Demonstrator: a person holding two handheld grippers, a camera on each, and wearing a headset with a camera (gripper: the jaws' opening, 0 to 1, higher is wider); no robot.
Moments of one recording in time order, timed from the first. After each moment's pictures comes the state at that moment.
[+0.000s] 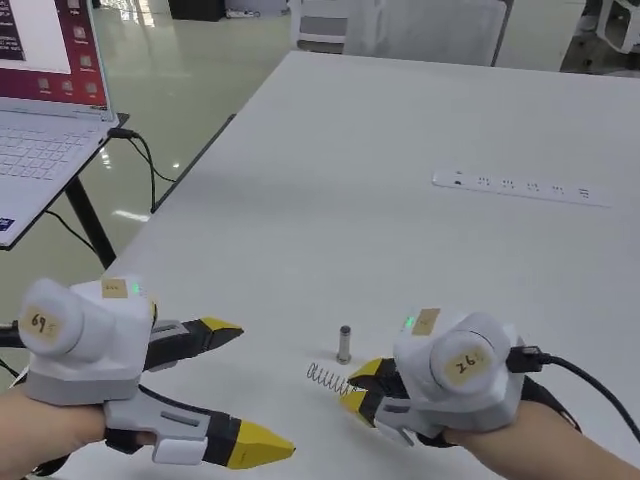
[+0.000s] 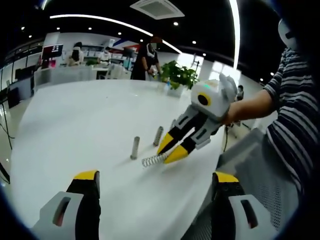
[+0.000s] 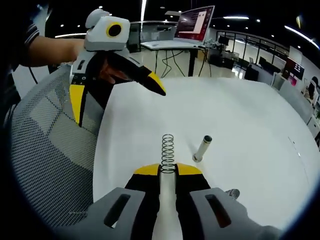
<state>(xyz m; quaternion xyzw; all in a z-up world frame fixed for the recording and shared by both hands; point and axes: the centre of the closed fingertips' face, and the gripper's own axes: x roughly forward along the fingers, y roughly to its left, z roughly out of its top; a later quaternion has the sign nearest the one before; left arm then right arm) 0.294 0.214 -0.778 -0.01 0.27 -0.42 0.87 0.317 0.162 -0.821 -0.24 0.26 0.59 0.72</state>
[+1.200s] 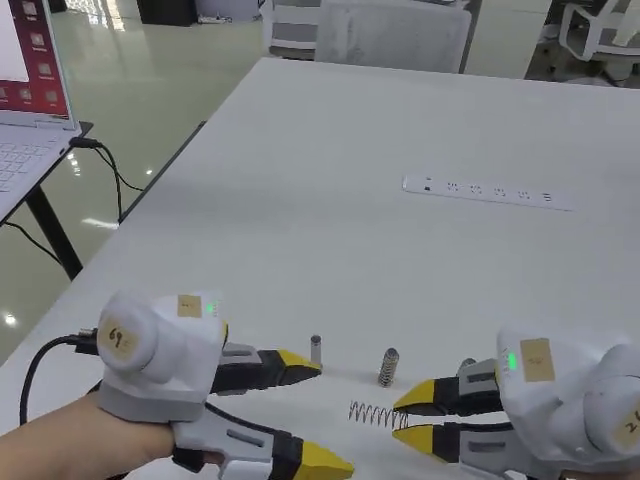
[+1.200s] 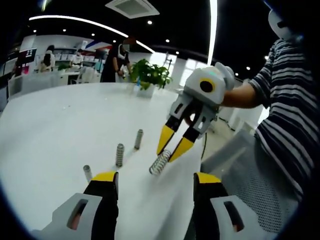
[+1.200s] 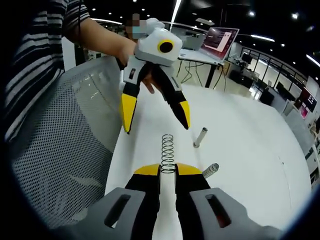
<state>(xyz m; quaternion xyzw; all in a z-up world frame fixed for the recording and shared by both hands) 0.299 0.124 -0.773 0.00 0.24 -0.52 0.82 0.292 0.095 -0.785 -0.30 0.19 0.66 0.66</state>
